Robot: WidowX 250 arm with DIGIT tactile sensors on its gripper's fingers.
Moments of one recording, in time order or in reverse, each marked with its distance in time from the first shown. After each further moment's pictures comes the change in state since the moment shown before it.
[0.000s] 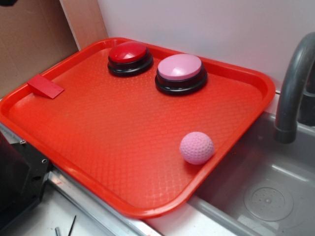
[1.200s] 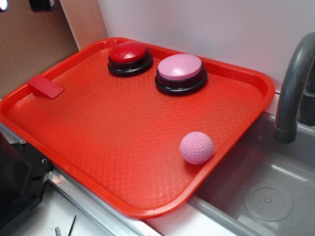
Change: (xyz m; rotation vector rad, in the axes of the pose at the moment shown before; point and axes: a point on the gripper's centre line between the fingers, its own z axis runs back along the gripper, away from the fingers) arm 0.060 0.131 -0.061 0.212 0.140 0.734
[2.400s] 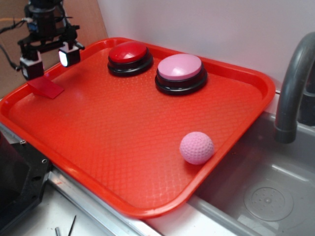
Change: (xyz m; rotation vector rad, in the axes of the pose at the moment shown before) arm 0.038 0.005 -0.131 0.039 0.017 0.969
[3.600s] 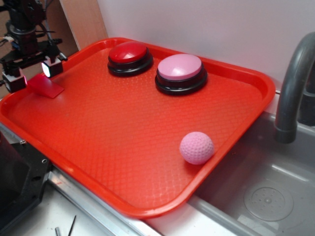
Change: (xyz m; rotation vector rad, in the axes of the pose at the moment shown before) arm 0.020 0.005 -0.021 -0.041 -0.196 -0.165
